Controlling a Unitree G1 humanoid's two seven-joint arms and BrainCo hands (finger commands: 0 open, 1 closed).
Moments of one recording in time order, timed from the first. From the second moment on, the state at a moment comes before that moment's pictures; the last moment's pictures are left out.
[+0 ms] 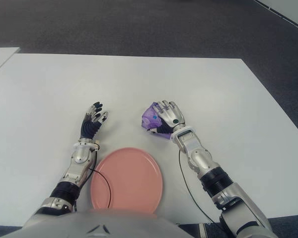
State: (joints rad) left arm -0.10 -0.02 -0.02 0.57 0.17 -0.45 0.24; right arm -0.25 -0.58 0.55 0.13 -1.26 0.10 0.06
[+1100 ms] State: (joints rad) left arm -0.08 -0.03 -0.01 0.53 0.15 -0.42 0.24; right arm -0.23 -0.53 0.61 0.28 -1.38 0.26 -0.24
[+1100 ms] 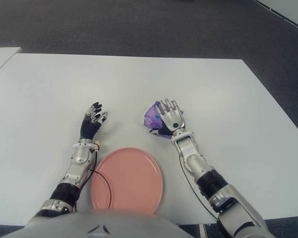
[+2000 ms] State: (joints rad) left arm -0.07 -0.03 -0.01 0.51 0.14 -0.40 0.23; right arm -0.25 -0.41 0.62 0.52 -1.33 0.37 -0.64
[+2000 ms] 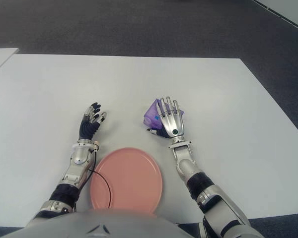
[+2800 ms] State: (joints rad) left arm -0.06 -0.03 -0.02 0.47 0.14 -0.37 0.23; right arm -0.28 -0.39 0.65 0.54 -1.26 0.39 -0.61
